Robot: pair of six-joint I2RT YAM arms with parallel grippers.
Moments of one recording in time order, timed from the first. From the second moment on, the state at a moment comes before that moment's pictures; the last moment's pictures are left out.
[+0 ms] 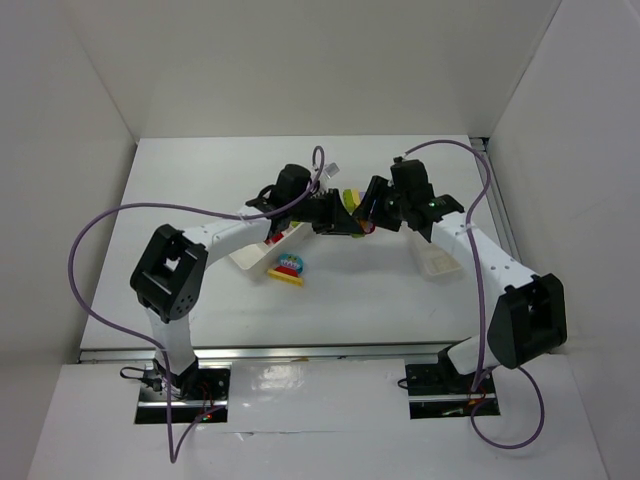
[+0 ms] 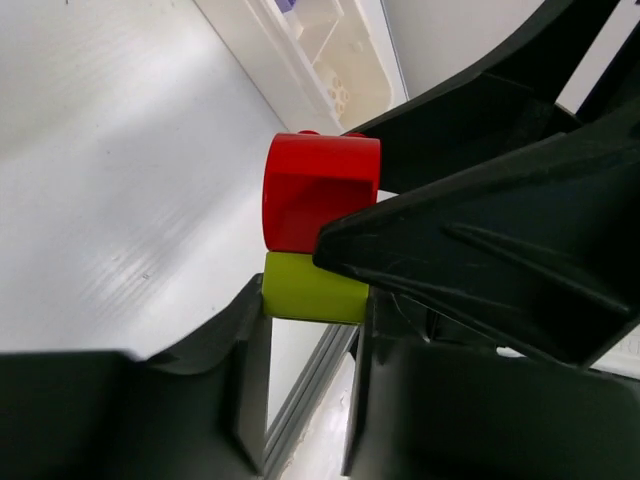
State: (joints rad) left arm -0.59 1.85 1.32 0.01 0.65 -0.75; right arm 0.38 1.42 1.14 -0.46 -0.12 0.66
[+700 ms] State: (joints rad) left arm -0.49 1.78 1.31 -0.19 0.58 -0.62; right arm 0.27 1.41 1.15 -0.46 -0.03 0.67
